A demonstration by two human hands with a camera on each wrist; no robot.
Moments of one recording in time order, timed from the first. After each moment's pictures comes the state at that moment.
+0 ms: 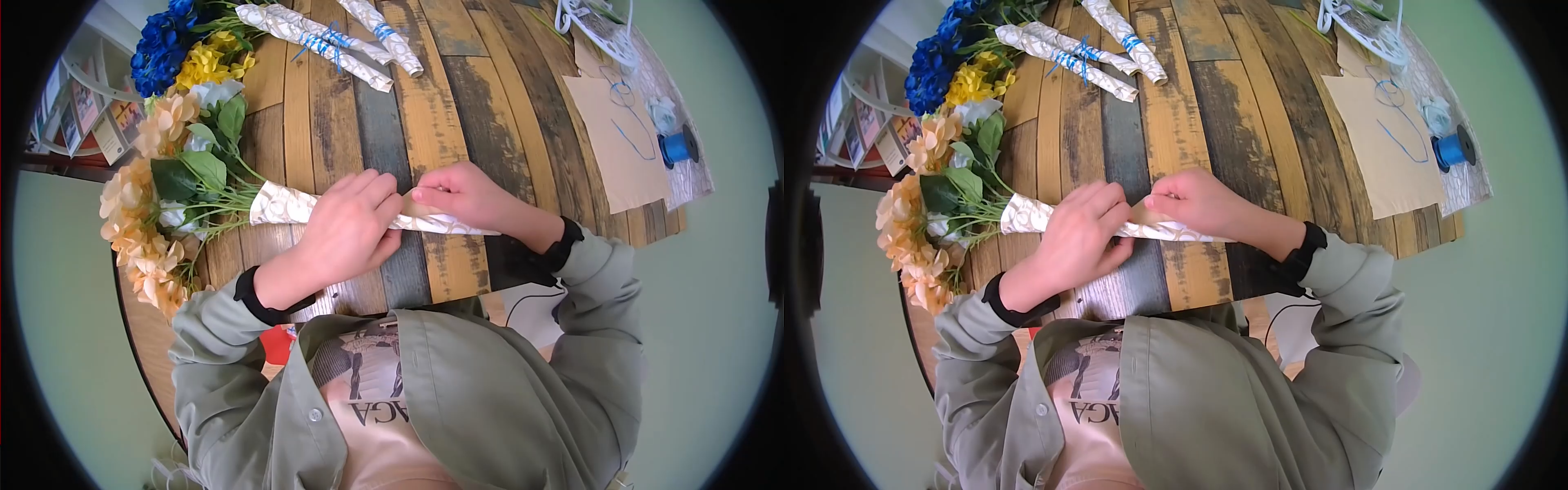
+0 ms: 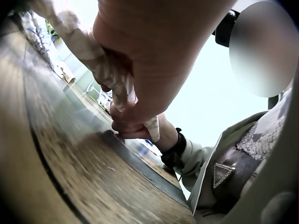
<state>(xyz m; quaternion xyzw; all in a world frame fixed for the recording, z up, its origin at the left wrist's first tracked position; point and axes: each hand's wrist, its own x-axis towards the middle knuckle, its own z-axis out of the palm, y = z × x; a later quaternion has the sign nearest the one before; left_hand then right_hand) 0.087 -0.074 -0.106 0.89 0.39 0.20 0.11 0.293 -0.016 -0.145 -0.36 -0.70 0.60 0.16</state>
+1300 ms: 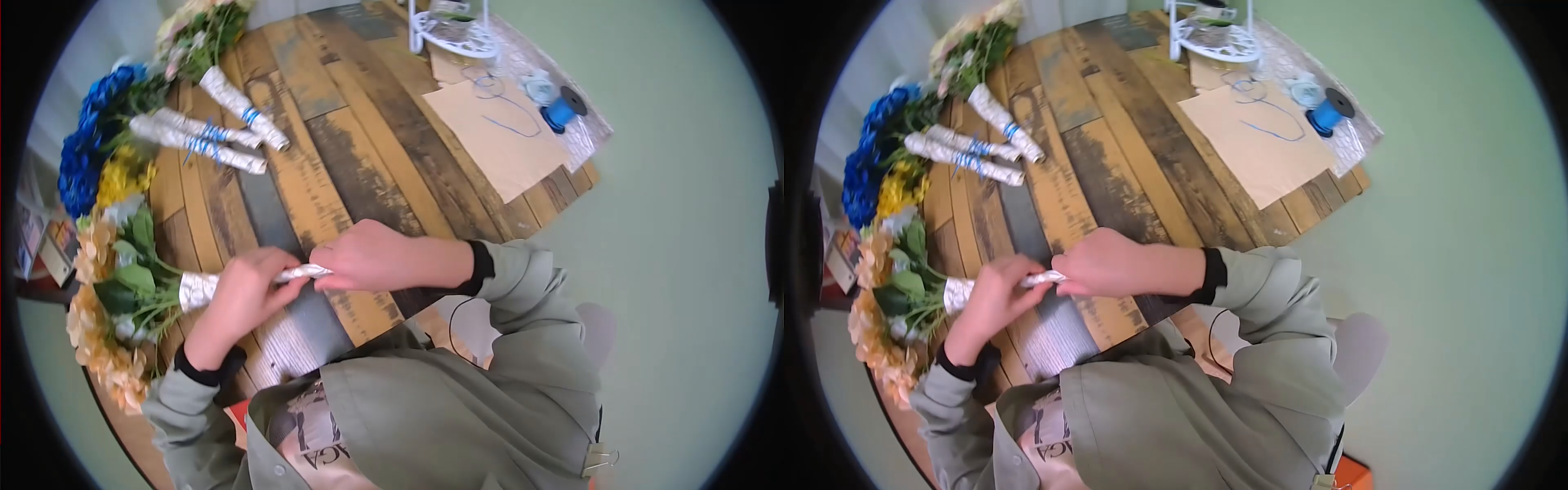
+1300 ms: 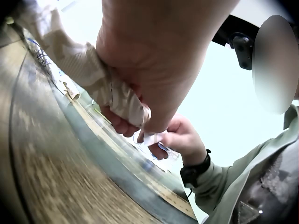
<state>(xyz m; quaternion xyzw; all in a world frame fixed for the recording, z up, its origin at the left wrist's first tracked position) 0.089 -0.053 -0.085 0.87 0.37 0.22 0.26 0.311 -0.039 -0.094 -0.28 -0.94 0.19 0.06</state>
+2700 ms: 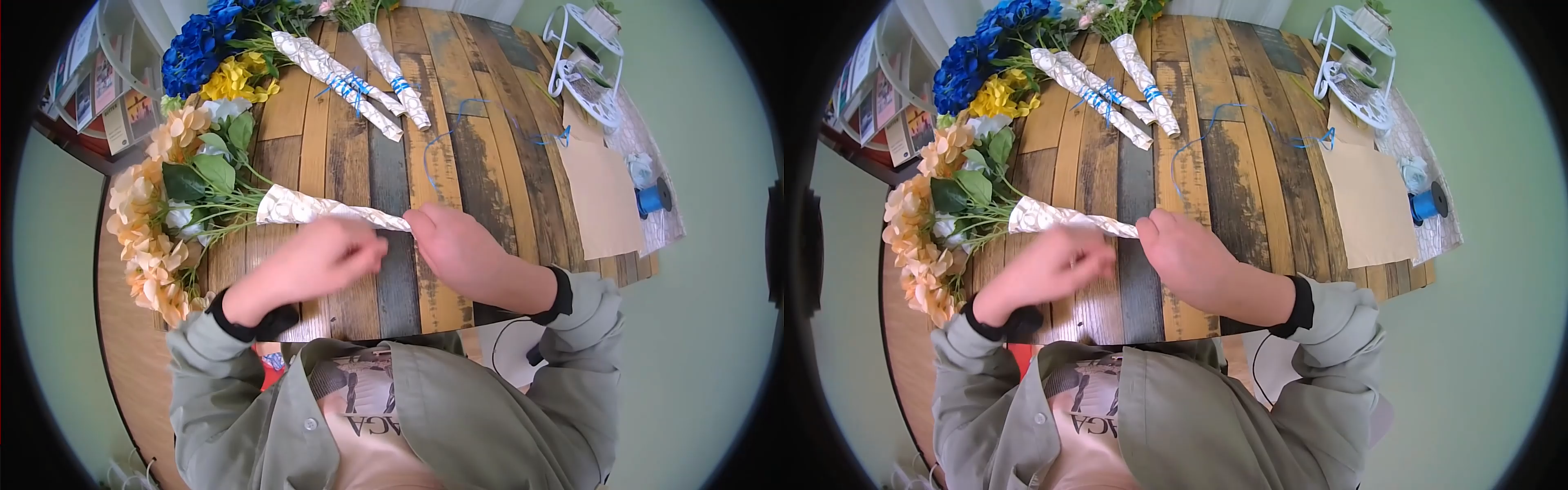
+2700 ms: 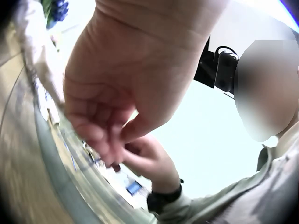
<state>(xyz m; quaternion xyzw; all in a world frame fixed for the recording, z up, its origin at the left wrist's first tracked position) 0.047 -0.081 -0.070 0.78 0.41 0.19 0.42 0.271 -0.047 -0.077 -0.27 -0.94 0.15 0.11</state>
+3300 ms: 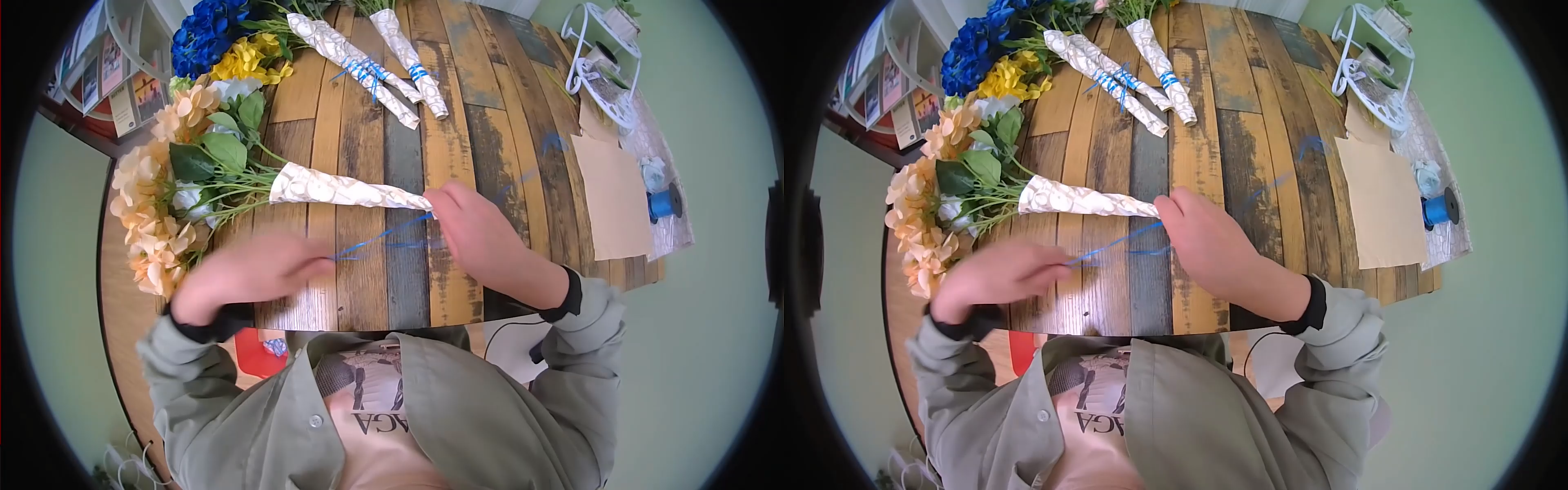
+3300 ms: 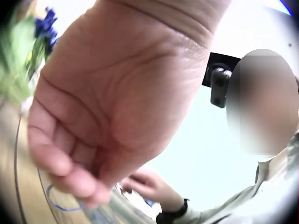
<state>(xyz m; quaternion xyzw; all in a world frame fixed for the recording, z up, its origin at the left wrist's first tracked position) -0.009 -0.106 -0.050 0.82 0.44 0.02 0.37 0.273 -0.041 -0.080 -0.30 -0.92 0.19 0.15</state>
